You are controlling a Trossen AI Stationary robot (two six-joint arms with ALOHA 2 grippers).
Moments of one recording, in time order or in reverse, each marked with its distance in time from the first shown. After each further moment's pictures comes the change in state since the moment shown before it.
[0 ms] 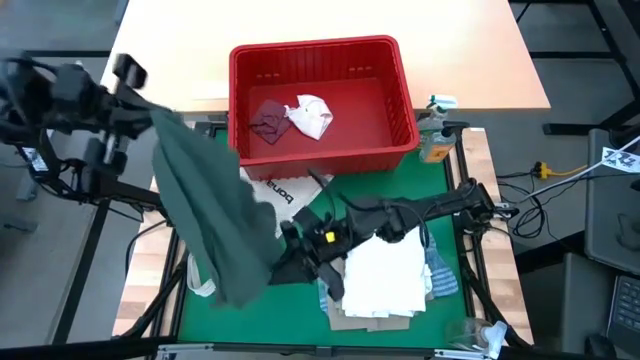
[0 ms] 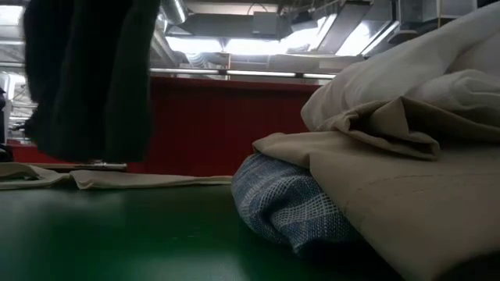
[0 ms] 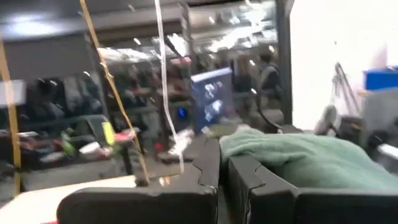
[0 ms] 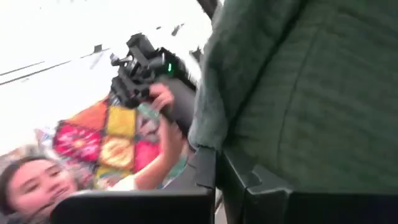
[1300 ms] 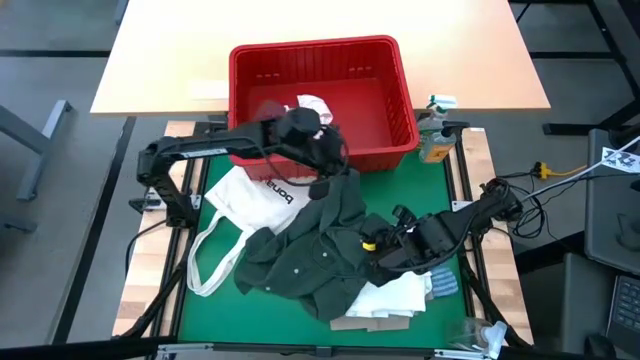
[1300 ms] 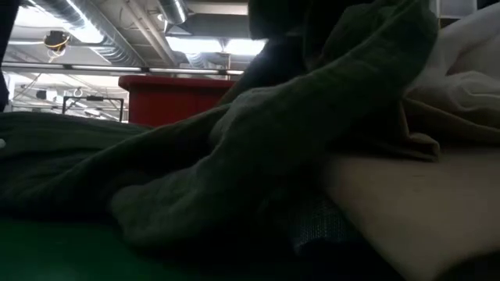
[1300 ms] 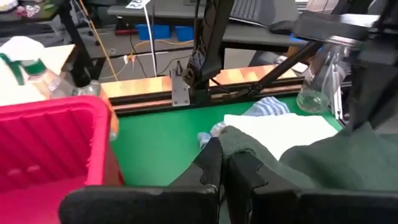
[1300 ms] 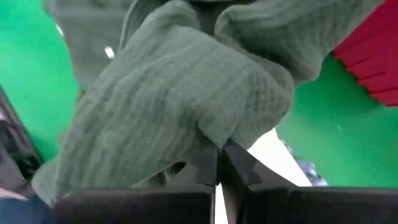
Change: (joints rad) left arm -0.029 0.608 -0.508 0.515 0.070 0.087; right arm 0.144 -0.168 -0.085 -1.610 0.670 0.352
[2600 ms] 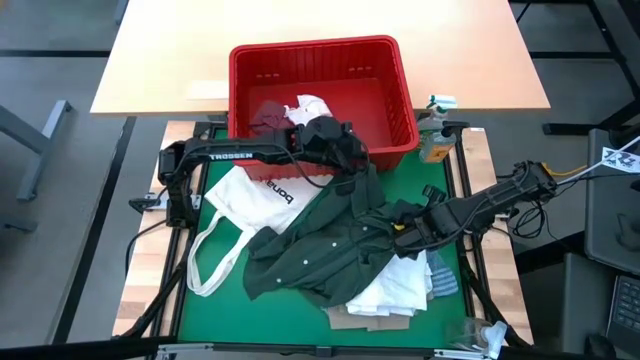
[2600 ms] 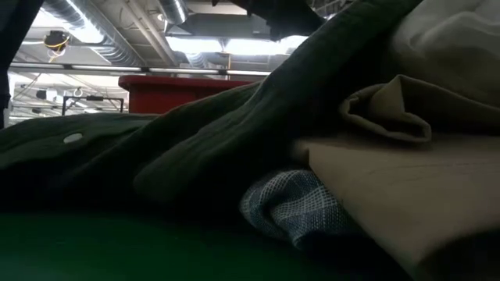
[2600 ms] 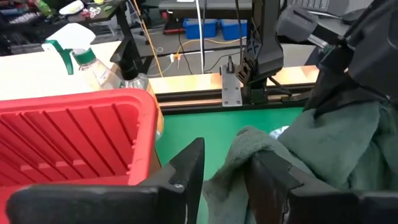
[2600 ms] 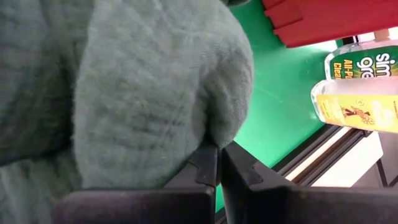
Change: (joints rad) left arm 0.004 0.165 0.011 0.195 -0.190 -0.002; right arm -0.069 -0.355 -0.718 0.001 -0.003 -0.127
